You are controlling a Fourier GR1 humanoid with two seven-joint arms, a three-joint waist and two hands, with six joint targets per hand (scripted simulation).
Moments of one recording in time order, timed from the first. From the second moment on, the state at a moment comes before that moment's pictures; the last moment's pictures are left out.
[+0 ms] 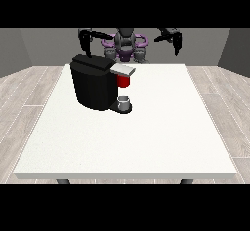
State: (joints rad) left arm -0.35 0.01 0.17 -1.15 -0.18 -0.31 -0.15; right arm -0.51 -0.18 -0.21 -1.11 -0.06 0.00 0.11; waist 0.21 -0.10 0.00
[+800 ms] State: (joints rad) left arm -0.26 0.06 0.15 -1.39 -0.11 -0.27 -0.09; right arm -0.66 -0.16 -0.14 -1.01 -0.03 0.02 0.06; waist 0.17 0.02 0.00
